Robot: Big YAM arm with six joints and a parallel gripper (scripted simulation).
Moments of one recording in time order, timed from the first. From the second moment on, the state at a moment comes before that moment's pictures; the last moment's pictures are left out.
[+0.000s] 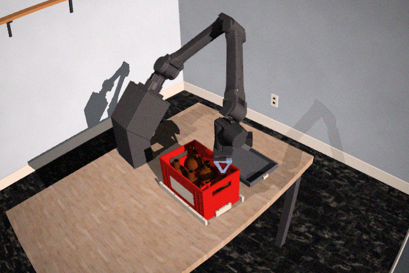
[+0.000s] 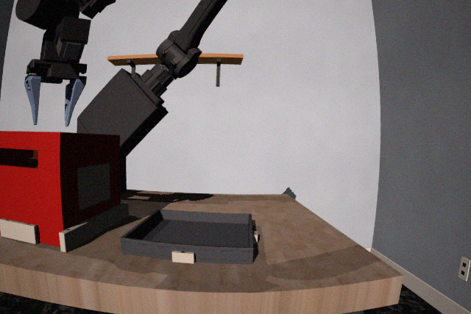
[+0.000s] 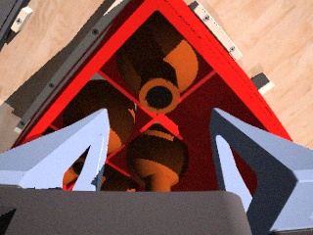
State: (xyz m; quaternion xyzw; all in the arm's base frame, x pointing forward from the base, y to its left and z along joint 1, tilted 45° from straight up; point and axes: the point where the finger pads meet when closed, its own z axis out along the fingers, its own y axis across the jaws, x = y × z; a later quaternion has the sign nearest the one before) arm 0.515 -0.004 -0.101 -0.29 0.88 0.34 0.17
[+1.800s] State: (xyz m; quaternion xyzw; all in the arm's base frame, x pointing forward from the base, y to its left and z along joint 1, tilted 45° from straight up) arm 0.518 0.020 -0.128 -0.29 0.88 0.34 0.17
